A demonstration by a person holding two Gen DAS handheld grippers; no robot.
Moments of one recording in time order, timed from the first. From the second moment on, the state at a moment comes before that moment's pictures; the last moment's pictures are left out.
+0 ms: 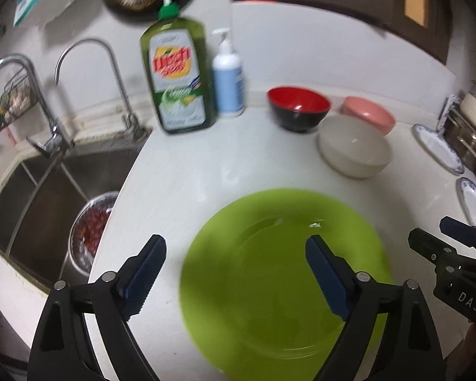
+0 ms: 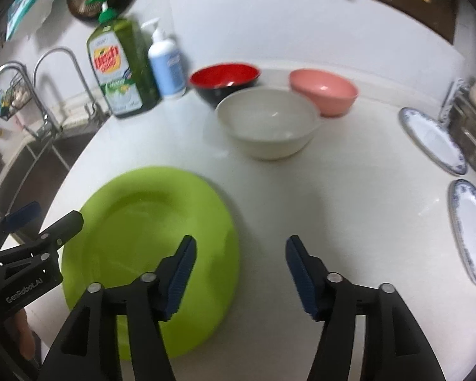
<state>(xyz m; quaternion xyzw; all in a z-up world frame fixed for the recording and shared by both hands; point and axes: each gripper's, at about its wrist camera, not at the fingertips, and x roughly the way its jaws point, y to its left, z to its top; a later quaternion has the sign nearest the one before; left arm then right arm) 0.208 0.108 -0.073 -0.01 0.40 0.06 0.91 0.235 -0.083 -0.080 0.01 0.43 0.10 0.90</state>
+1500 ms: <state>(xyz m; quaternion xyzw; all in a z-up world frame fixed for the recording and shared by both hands) 0.295 -0.242 -0.026 0.06 0.36 -0.21 0.91 0.184 -0.413 -0.052 0.15 0.33 -0.20 0.91</state>
